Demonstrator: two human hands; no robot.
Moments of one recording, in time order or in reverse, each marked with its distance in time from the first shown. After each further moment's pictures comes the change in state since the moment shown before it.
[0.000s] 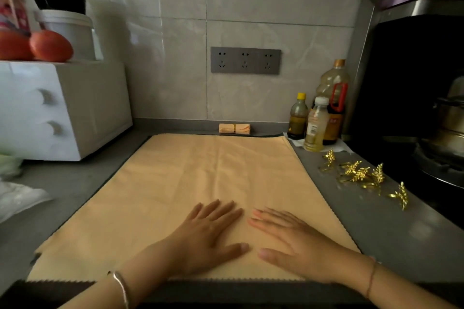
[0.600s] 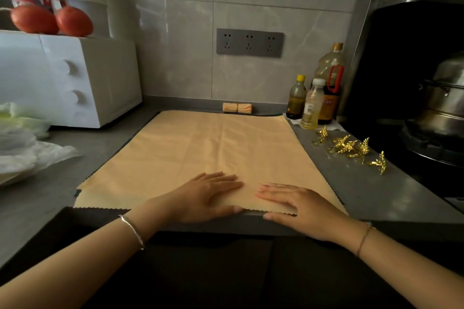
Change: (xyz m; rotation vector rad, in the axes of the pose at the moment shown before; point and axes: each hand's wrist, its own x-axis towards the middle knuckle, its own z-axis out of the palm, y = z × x) left_hand -0.039 0.011 0.005 0.012 0.066 0.089; right_hand -0.044 -0.021 0.008 0.017 0.139 -0.016
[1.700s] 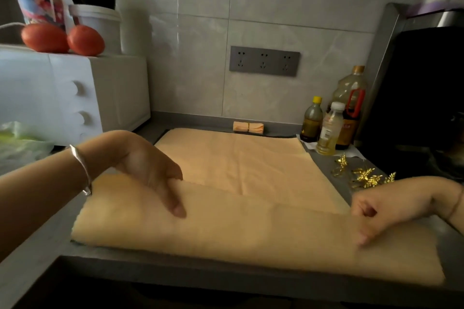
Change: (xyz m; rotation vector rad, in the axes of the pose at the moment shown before) left_hand -0.015 -0.044 -0.167 -0.064 -0.653 -0.515; right_hand 0.033 0.033 -0.146 0.280 -0.895 0.268
